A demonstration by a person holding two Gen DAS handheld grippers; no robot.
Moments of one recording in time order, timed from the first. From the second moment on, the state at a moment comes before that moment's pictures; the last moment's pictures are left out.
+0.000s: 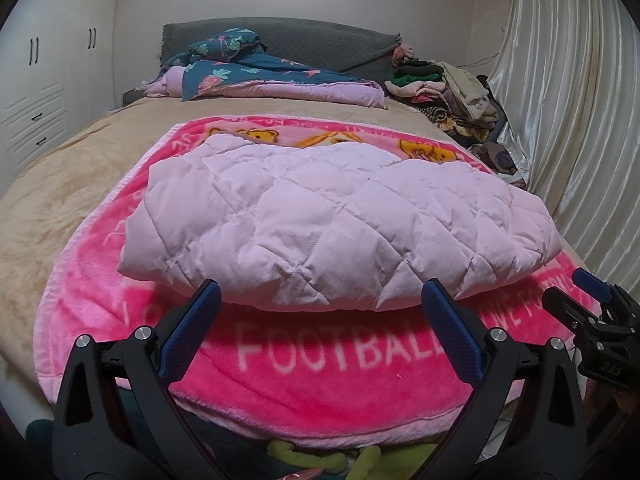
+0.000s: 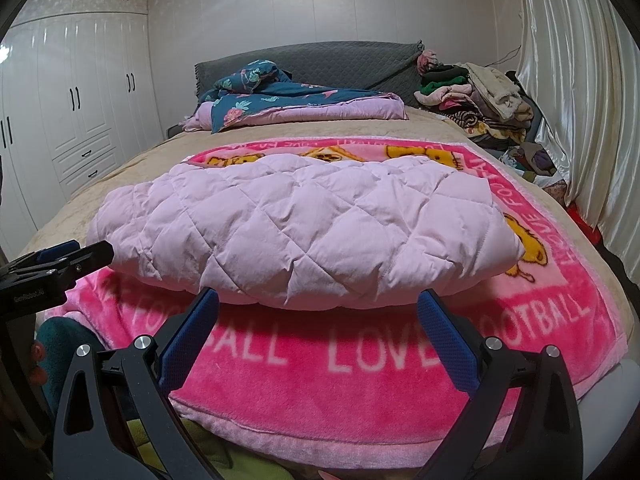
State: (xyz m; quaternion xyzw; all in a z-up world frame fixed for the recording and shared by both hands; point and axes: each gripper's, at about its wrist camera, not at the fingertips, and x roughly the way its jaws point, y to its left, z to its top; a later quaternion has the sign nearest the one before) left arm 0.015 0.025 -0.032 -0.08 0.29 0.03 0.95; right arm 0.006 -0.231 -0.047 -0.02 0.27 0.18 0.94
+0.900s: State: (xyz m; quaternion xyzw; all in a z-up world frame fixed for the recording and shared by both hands) left arm 0.019 0.026 -0.037 -0.08 0.31 0.03 0.95; right arm 0.004 -0.230 -0.045 -0.02 0.27 0.18 0.95
